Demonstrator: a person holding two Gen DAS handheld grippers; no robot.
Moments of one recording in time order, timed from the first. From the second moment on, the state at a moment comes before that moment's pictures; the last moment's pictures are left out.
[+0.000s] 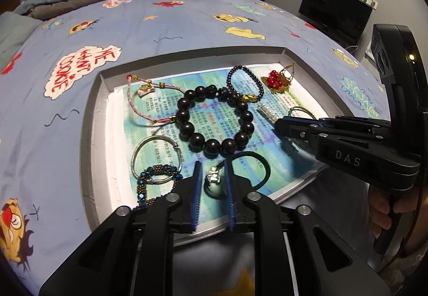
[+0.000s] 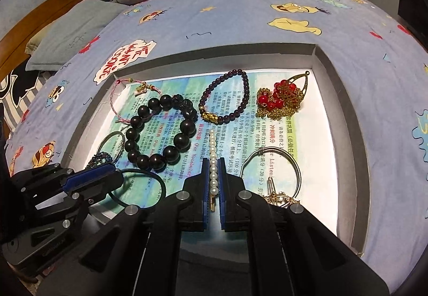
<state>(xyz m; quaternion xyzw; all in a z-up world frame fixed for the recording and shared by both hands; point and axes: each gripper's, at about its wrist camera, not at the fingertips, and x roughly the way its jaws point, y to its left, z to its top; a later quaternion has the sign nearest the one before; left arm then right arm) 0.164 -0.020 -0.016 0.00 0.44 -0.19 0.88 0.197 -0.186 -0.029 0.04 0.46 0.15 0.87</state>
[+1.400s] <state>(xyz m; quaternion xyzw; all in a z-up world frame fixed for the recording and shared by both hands) 0.070 0.008 0.021 0.01 0.41 -0.11 0.90 0.075 -0.235 0.013 0.01 0.40 0.14 0.90</state>
